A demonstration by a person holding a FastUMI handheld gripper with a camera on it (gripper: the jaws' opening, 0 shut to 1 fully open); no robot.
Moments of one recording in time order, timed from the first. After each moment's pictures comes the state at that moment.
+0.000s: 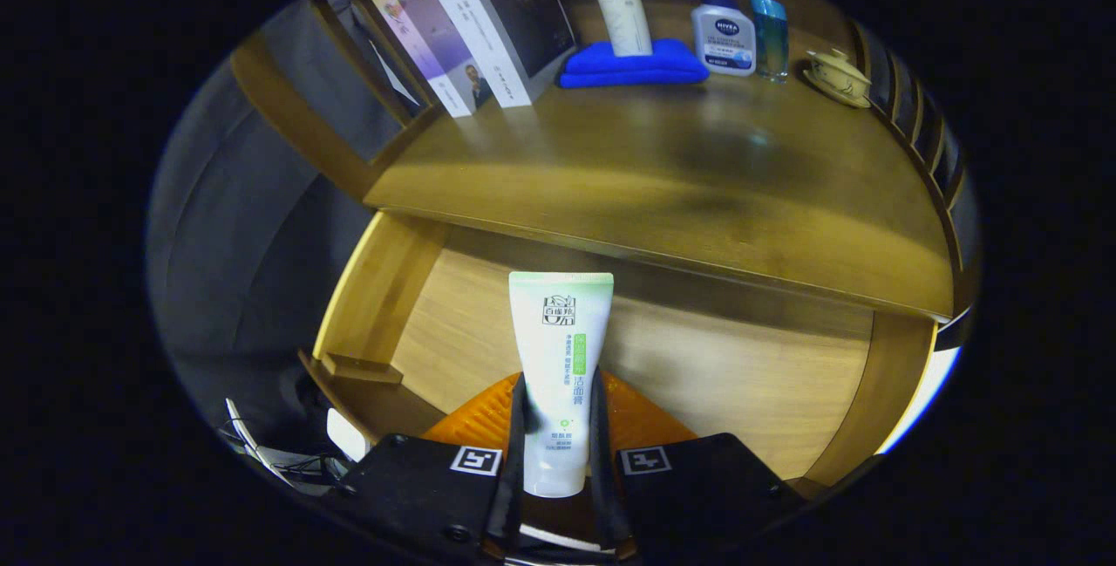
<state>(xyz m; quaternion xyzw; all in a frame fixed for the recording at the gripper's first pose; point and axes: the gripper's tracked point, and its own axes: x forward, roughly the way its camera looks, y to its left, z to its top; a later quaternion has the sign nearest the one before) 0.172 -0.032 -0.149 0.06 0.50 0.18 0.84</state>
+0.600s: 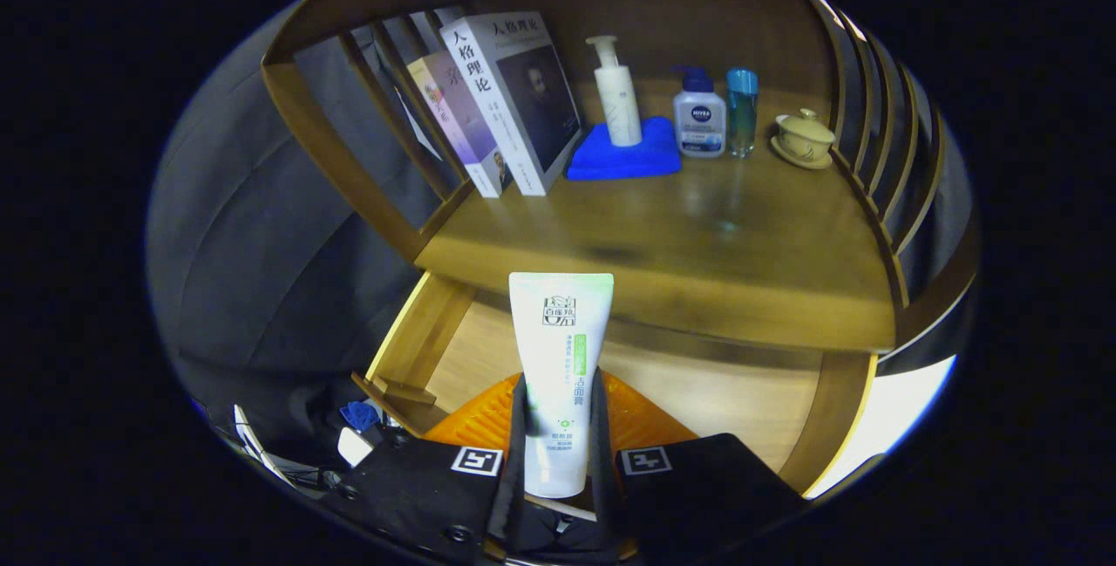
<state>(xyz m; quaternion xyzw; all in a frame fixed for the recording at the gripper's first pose) 0.189 -0.063 -0.061 0.07 0.42 0.18 0.89</state>
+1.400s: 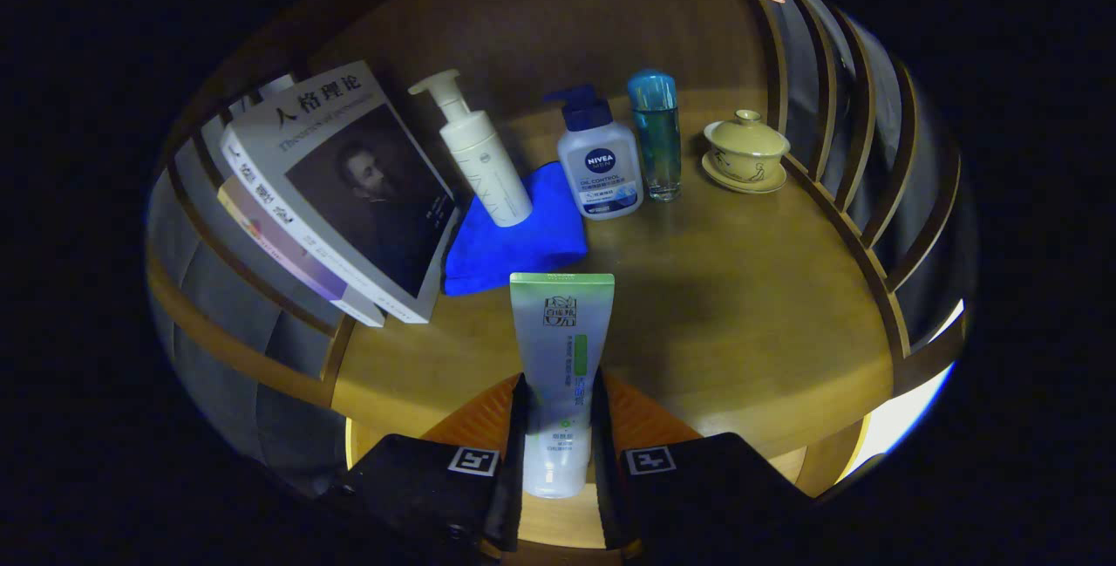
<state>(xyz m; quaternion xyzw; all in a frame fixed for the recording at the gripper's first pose) 0.333 -0.096 -0.088 0.16 0.42 0.03 0.89</state>
